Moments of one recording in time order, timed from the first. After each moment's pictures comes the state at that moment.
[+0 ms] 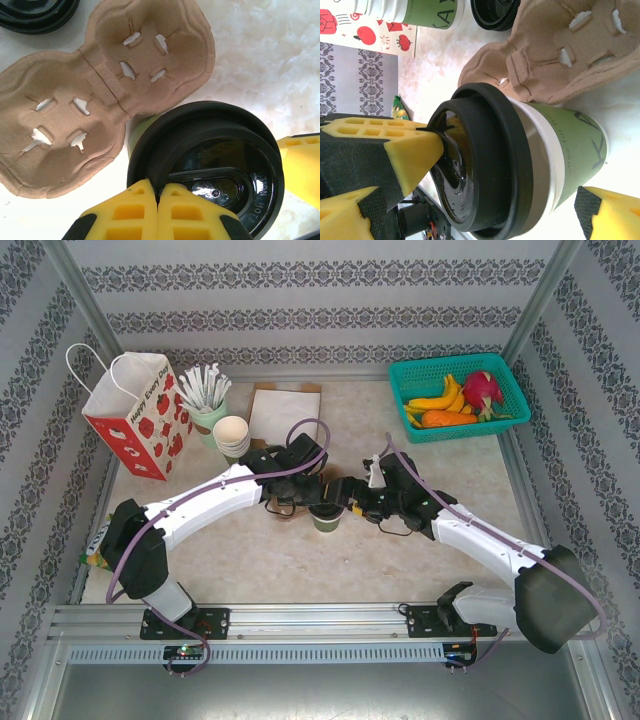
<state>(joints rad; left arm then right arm) -0.78 1.62 1.33 -0.81 0.01 -0.74 0.56 1.22 0.69 -0.15 -0.51 0.92</state>
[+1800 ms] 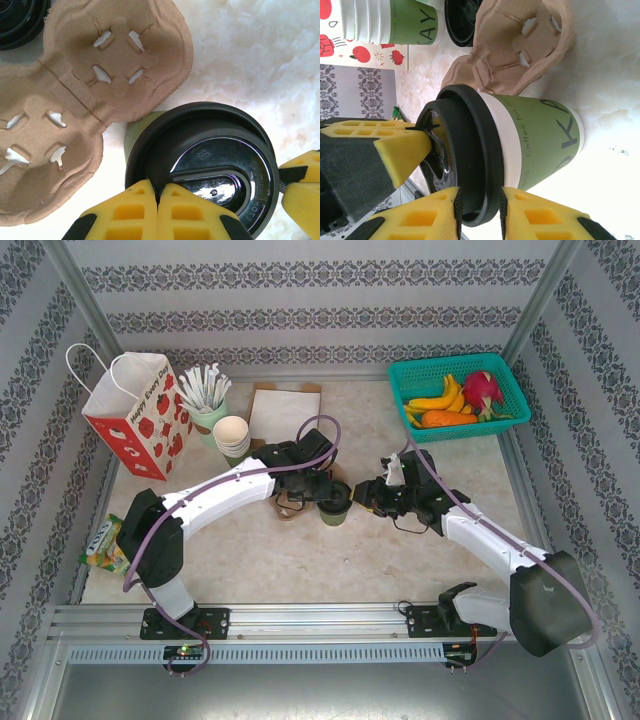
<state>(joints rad) -0.78 1.72 1.40 -0.79 0.03 -0.73 0.38 1.21 0.65 -0.19 -0.64 0.86</state>
